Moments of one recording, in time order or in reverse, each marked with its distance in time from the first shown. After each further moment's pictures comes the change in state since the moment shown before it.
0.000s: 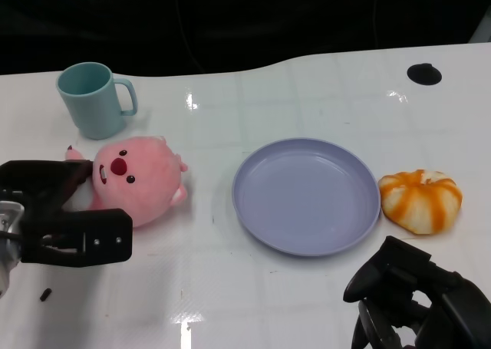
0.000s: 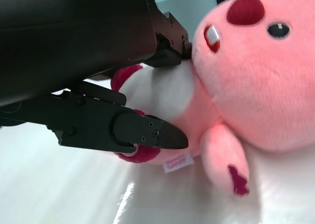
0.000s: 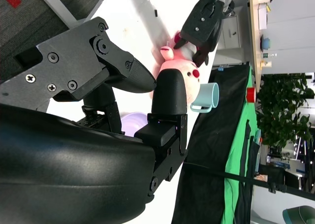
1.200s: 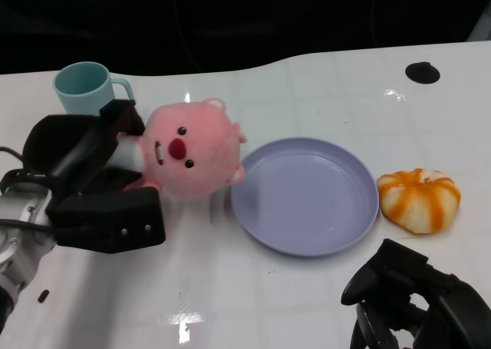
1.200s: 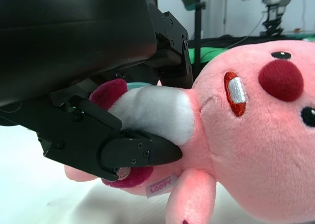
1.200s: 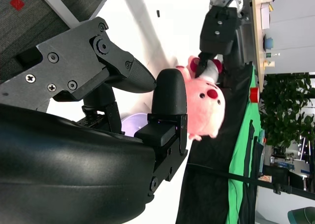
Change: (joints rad) left arm 0.036 -0.021 0.014 -0.303 -0.097 -0.057 0.187; right arm 0.002 0.000 0.011 0.005 -0.005 0.004 -0.004
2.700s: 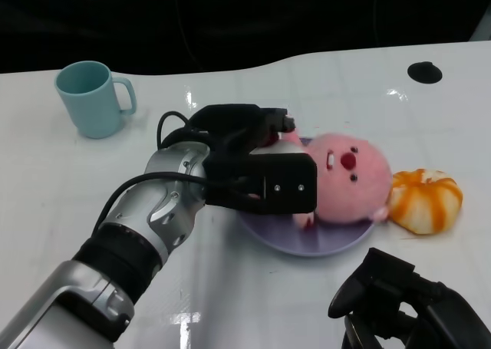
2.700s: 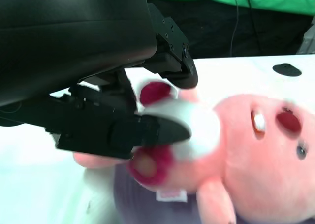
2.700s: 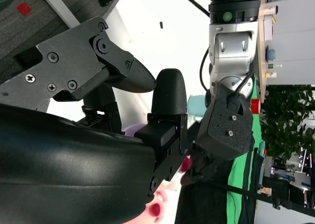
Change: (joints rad) left arm -0.228 -0.367 -0.140 0.020 -0.009 0.250 -0.388; right arm 0.019 -0.014 0.044 -0.029 -0.035 -0.002 0.003
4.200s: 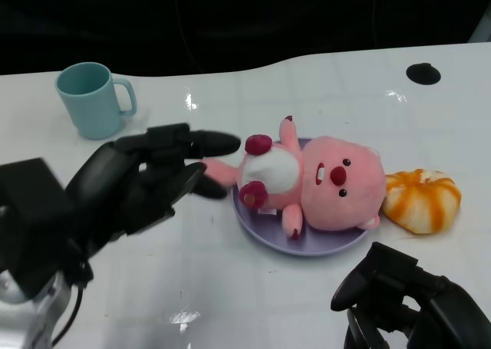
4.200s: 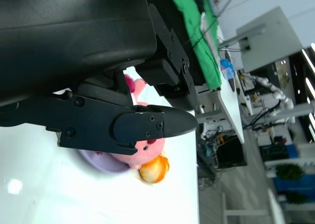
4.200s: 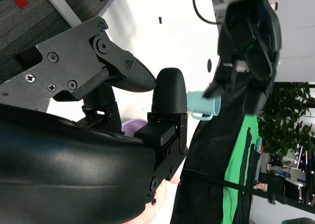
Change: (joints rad) left arm 0.739 0.110 0.564 -0.978 -0.916 0.209 -0.279; right arm -0.021 0.003 -0.013 0.014 -0.001 -0.002 -0.004
